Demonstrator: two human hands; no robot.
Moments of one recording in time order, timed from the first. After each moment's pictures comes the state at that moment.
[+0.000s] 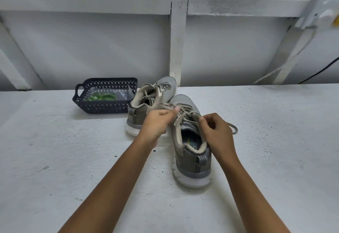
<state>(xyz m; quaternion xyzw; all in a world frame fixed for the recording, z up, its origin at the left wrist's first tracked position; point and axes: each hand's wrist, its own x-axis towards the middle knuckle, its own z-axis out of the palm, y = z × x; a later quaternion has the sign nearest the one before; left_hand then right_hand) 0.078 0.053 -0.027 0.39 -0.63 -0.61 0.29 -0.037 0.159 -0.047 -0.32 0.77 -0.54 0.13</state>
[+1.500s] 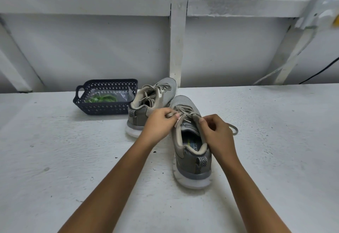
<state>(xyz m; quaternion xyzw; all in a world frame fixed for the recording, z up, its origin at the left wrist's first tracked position) 0.075 0.047 -0.030 0.38 -0.77 -0.44 0.26 -0.037 0.160 -0.049 -0.32 0.76 -0.55 0.14</state>
